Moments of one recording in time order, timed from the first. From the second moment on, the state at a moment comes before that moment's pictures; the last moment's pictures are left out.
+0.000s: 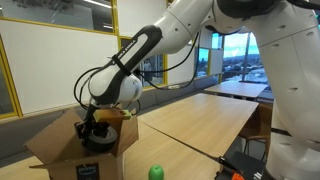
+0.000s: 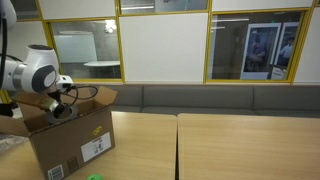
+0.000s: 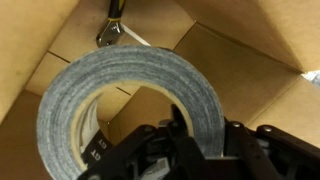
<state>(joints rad) 0.28 0.36 0.31 -2.05 0.19 2.75 0.20</state>
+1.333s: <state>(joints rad) 0.22 0.15 0.26 -2.22 0.24 2.74 0.13</state>
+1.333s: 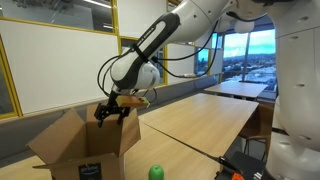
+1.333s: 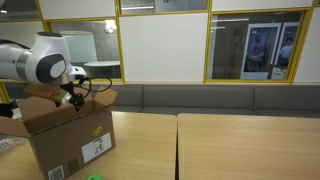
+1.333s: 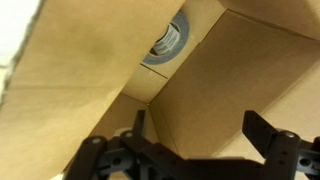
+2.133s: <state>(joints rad) 0.12 -0.30 0.19 -2.56 0.05 2.63 0.25</state>
